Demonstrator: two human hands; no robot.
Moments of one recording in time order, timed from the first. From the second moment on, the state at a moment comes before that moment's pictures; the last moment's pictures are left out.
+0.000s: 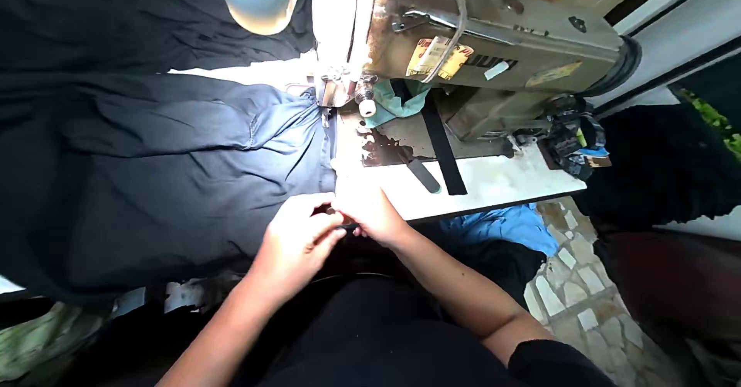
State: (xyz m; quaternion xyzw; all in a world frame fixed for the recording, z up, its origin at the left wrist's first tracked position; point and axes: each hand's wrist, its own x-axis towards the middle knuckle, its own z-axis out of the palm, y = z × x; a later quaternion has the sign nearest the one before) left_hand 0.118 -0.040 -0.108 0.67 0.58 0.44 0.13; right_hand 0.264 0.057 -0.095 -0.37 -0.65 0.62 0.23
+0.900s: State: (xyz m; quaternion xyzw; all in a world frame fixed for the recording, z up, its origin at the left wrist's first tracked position) left_hand 0.047 0.056 -0.105 0.40 0.71 0.54 0.20; right_hand 0.265 0.096 -0.136 -0.22 -0.92 0.12 0.29
